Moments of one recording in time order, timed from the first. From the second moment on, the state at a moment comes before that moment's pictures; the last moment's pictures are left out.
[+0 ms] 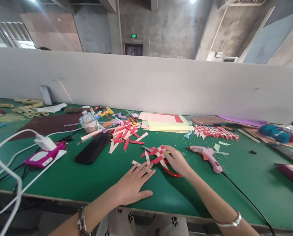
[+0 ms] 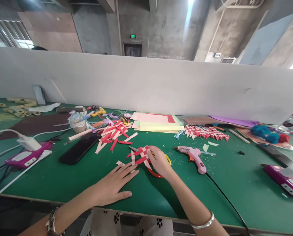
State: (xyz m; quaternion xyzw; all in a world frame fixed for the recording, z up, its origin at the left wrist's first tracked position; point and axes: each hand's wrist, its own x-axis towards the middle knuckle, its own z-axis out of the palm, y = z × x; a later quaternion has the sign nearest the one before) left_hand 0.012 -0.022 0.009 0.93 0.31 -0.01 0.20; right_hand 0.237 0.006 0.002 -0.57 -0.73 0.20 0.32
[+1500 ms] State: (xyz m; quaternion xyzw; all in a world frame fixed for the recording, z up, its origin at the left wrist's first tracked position) left_hand 0.005 0.033 -0.008 0.93 0.35 0.11 0.01; right_hand 0.211 0.035 0.008 -0.54 -0.45 0.50 0.51
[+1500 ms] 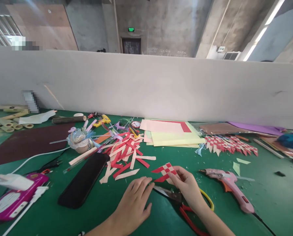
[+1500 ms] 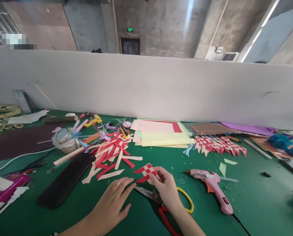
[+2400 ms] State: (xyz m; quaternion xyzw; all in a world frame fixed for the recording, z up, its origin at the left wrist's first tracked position) left_hand 0.002 0.106 0.036 0.92 0.35 0.11 0.13; right_hand 0.225 0.023 0.035 -0.53 -0.52 0.44 0.51
